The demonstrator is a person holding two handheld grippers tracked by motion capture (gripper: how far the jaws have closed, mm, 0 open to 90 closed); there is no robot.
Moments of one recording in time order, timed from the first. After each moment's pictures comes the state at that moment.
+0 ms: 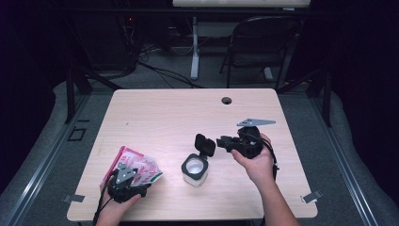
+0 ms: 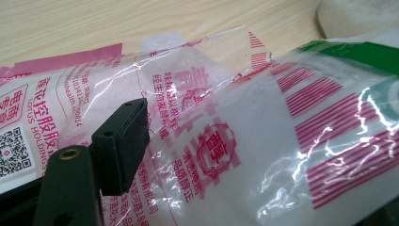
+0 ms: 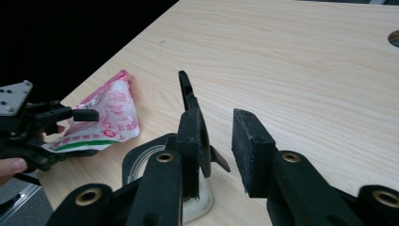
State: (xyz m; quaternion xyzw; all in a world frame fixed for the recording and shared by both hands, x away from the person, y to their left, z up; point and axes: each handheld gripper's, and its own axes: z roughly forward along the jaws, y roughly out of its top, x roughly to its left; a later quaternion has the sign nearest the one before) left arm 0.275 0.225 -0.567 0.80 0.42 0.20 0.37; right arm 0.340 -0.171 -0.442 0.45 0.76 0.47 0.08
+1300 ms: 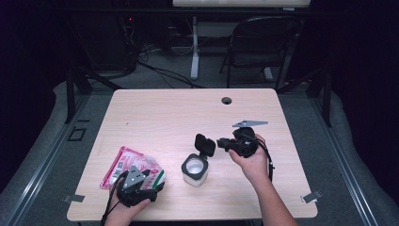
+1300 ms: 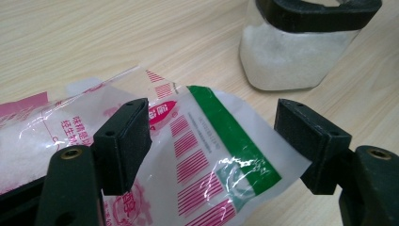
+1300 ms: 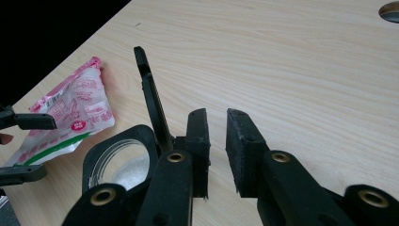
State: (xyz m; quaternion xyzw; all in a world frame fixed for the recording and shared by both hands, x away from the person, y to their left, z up) left arm 0.258 0.190 -0.546 0.81 0.38 0.17 0.41; right arm 0.356 -0.165 -0.467 0.47 0.76 0.44 0.09
